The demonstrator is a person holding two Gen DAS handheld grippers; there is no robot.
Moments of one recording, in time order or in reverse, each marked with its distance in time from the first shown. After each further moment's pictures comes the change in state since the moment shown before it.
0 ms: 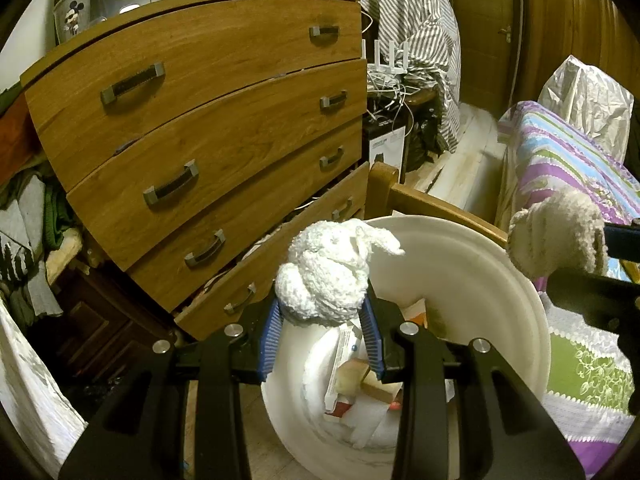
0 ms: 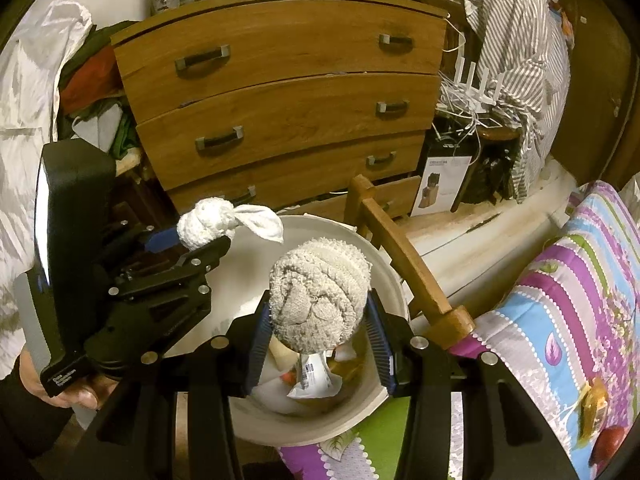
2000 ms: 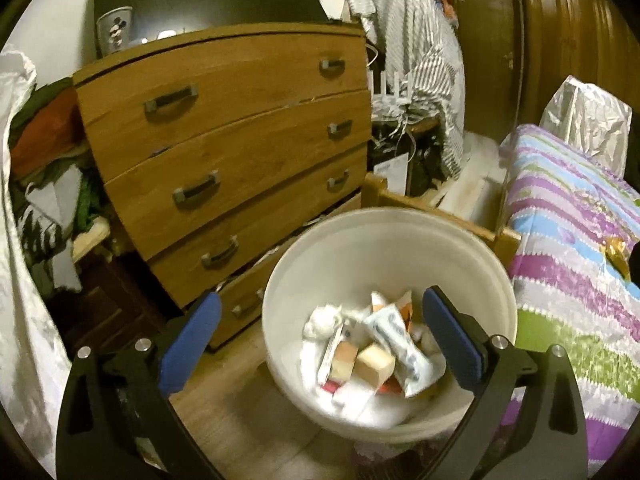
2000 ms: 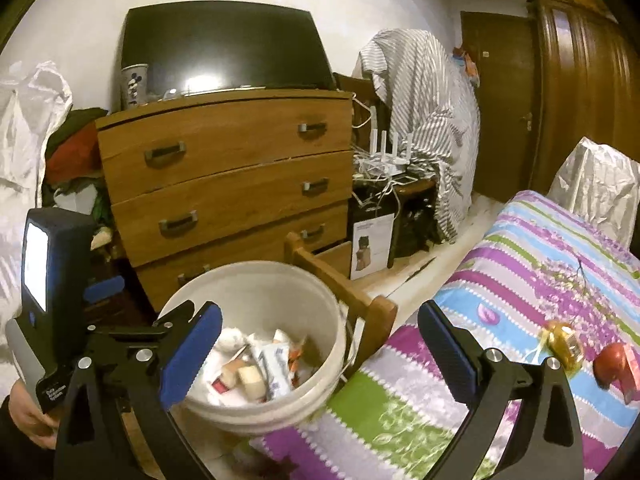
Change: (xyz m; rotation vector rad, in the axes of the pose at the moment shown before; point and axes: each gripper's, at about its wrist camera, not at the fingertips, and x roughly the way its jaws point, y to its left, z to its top) left arm -0.060 -0.016 -0.051 -0.034 -0.112 0.048; right arm -0.105 0.008 -0.109 0.167 -0.373 -0.220
